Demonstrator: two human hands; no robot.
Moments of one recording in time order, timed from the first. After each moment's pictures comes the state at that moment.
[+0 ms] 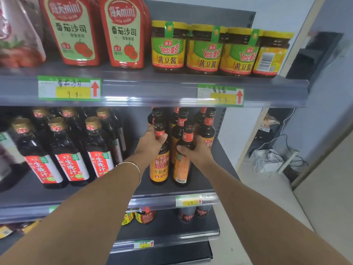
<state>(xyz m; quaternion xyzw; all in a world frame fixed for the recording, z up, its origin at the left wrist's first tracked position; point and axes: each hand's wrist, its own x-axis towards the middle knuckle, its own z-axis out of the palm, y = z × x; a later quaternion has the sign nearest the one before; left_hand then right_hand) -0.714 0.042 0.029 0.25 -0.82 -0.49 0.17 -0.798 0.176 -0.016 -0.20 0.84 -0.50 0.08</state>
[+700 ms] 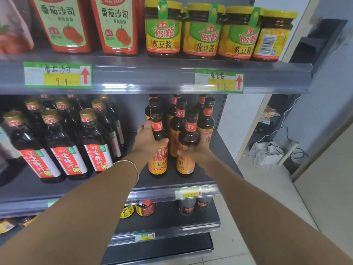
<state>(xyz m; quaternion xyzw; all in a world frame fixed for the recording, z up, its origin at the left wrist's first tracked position) -0.712 0.043 0.009 0.24 -0.85 -0.42 0.19 -0.803 0.187 -0.040 -0.15 0.79 -0.57 0.18</state>
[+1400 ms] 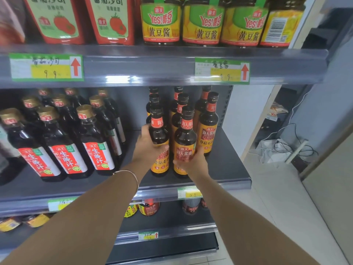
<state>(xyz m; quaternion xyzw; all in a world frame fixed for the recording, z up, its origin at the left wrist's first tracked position) -0.703 0.047 -0.015 0.24 -0.82 -0.48 0.19 -0.782 0.171 -0.092 -0.08 0.82 -0.55 0.13</state>
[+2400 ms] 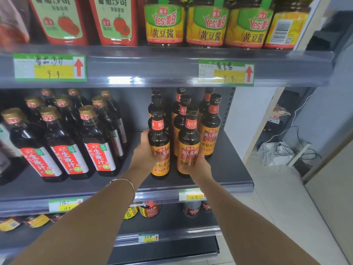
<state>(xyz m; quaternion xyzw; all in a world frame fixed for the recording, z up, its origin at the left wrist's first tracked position) -0.692 0.043 -0.026 0.26 -0.82 -0.48 0.16 -0.790 0.176 -0.100 -0.10 0.86 -0.47 0.14</state>
